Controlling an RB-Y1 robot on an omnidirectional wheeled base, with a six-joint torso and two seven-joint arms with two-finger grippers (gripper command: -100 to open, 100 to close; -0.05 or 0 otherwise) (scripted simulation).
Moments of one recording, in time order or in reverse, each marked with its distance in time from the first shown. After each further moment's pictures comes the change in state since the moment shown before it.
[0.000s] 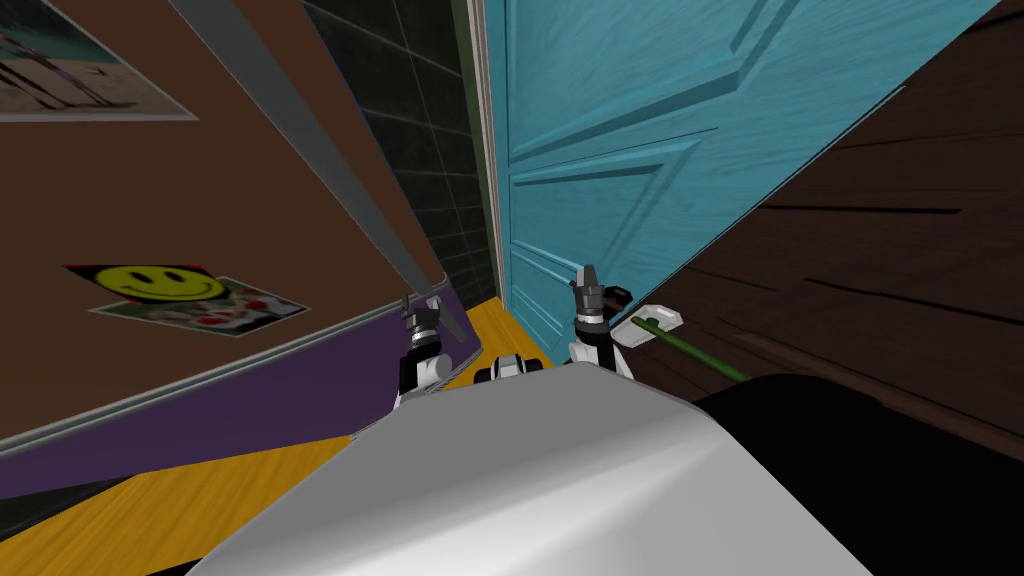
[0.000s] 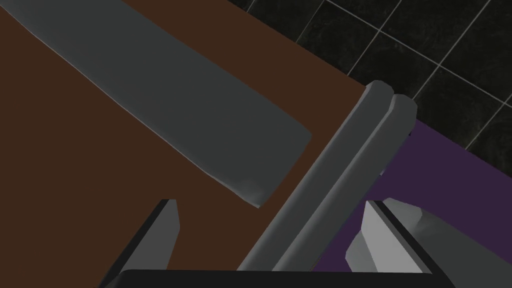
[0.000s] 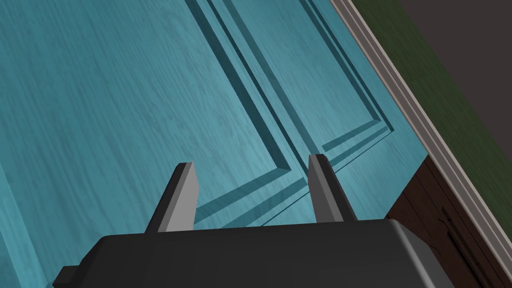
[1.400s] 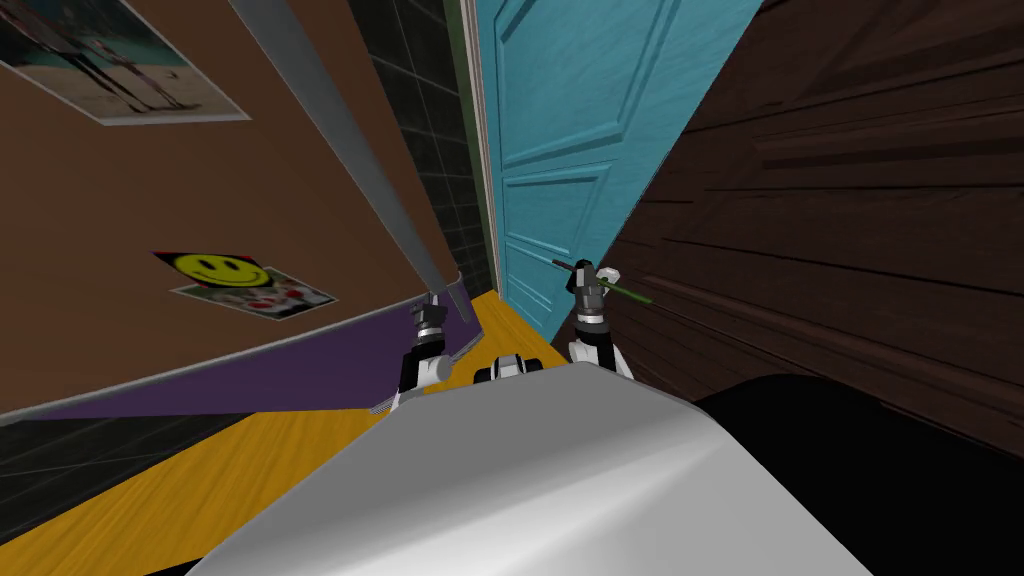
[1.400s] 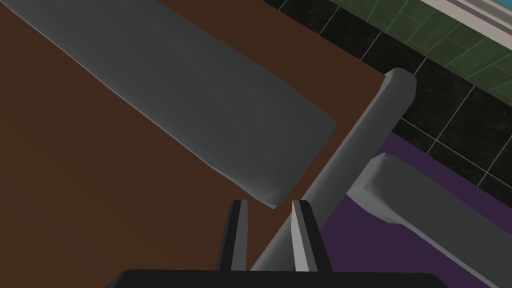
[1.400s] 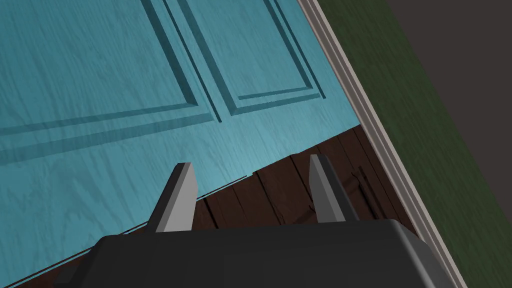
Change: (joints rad) left arm 0.006 0.078 -0.086 -0.047 0.006 0.048 0.043; right arm -0.001 0.000 0.000 0.000 0.000 0.000 0.000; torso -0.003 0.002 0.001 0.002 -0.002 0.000
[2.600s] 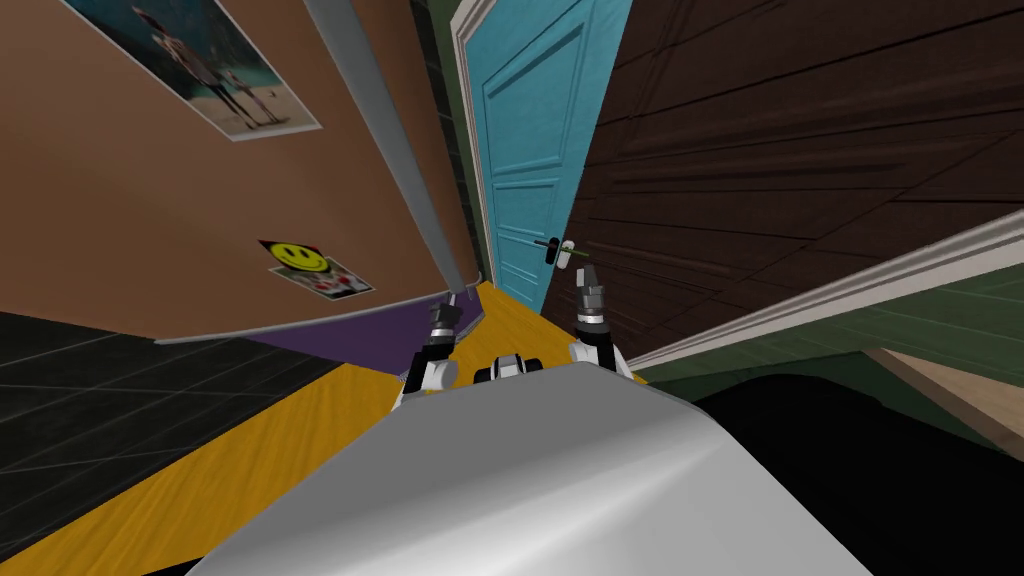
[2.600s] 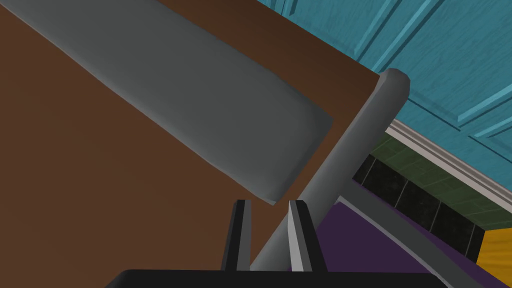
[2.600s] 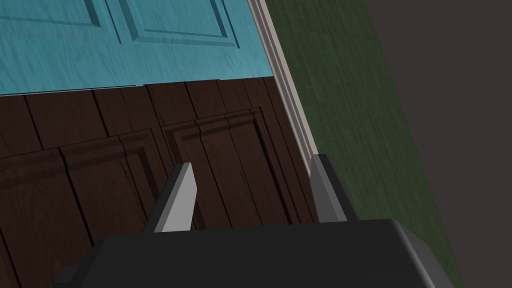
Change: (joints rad) left arm 0.010 0.138 -0.165 -0.035 0.009 0.017 0.069; right arm 0.001 0.000 0.000 0.000 0.000 0.000 0.000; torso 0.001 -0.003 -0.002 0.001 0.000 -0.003
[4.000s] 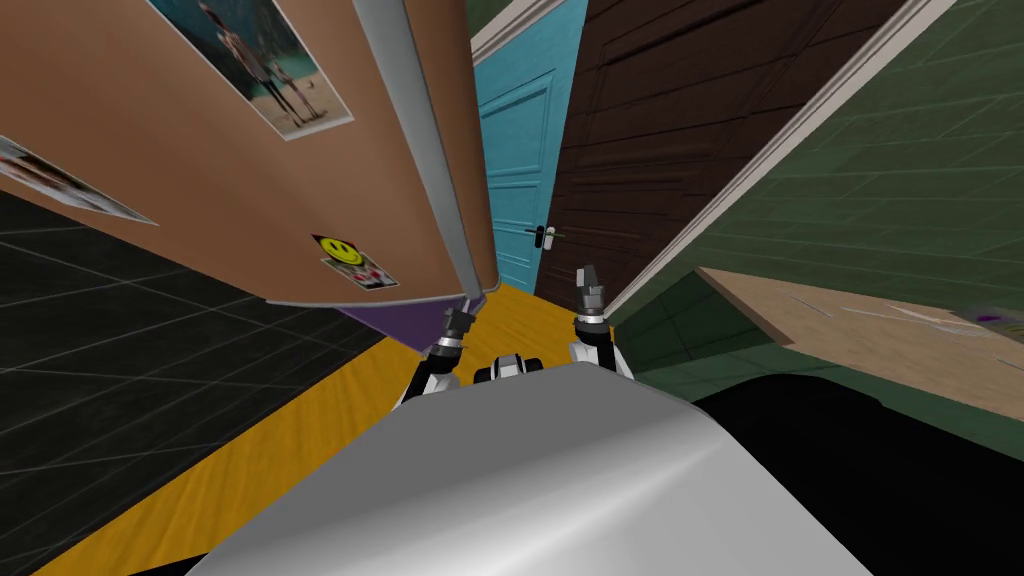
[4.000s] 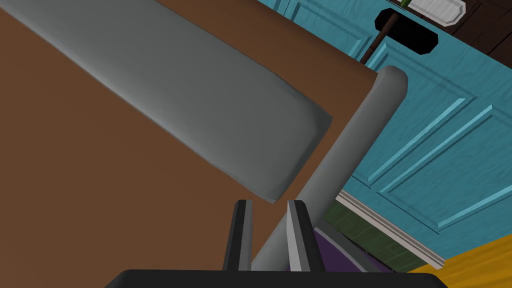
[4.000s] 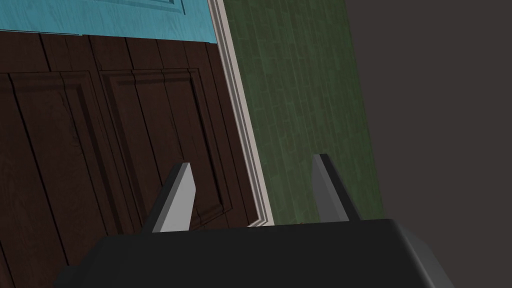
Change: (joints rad) left arm 0.050 0.166 -0.176 -0.087 0.002 -0.038 0.054; right arm 0.000 0.000 0.000 0.000 0.000 0.000 0.000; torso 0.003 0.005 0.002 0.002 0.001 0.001
